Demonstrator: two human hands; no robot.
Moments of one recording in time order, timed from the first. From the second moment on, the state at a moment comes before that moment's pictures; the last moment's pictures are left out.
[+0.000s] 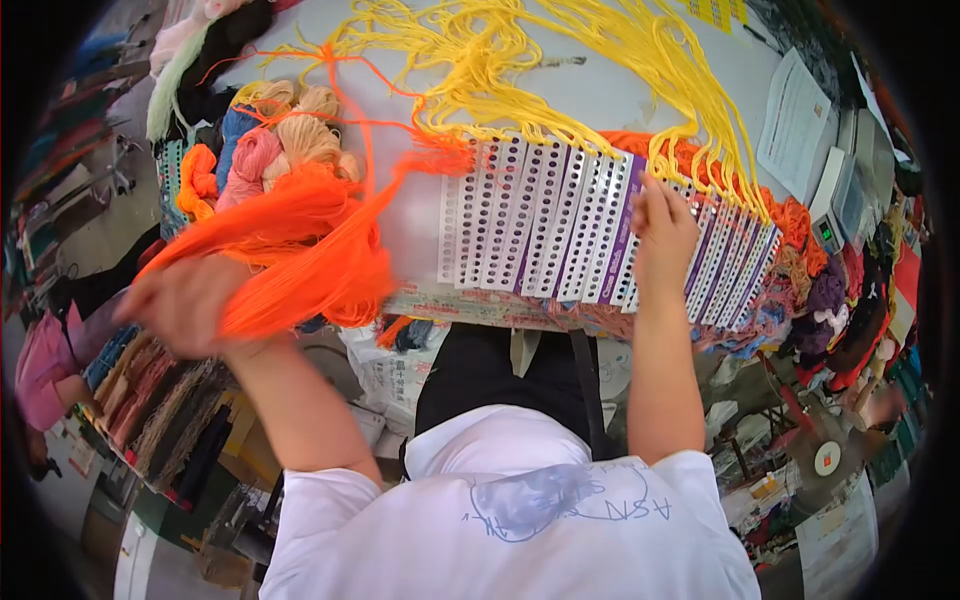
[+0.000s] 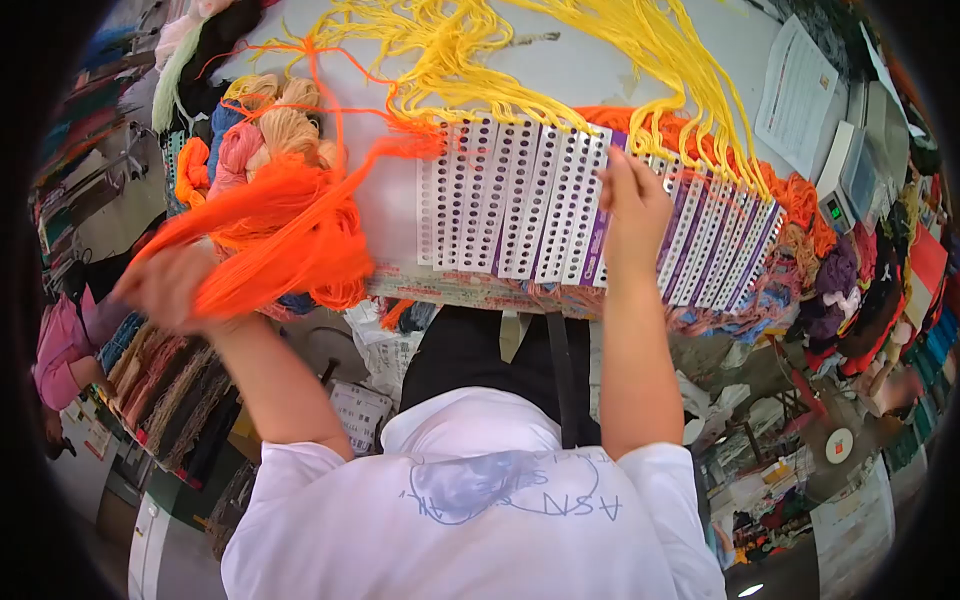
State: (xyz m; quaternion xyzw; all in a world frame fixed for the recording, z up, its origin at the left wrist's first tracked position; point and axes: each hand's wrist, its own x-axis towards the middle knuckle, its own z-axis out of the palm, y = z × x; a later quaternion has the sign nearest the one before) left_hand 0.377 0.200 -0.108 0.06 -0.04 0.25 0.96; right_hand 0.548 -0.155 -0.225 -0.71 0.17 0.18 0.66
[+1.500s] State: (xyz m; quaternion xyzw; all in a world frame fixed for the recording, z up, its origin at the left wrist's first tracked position) left_hand 0.459 0.109 -0.291 0.41 0.45 0.12 0.79; right_hand 0.528 -0.061 -0.302 -0.94 -0.21 0.08 0.26
